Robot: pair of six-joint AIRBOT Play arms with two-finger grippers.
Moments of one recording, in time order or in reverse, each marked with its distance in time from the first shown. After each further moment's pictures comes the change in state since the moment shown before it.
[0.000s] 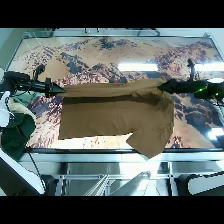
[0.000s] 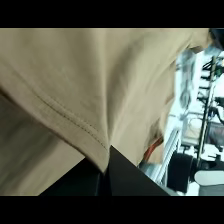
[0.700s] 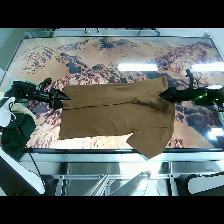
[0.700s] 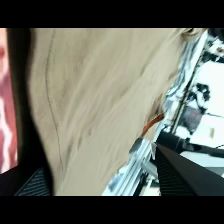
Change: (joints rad) left arm -0.002 -0.009 -0.130 0.063 0.038 -0.043; right arm -0.053 0.016 -0.079 -0.072 0.034 0.083
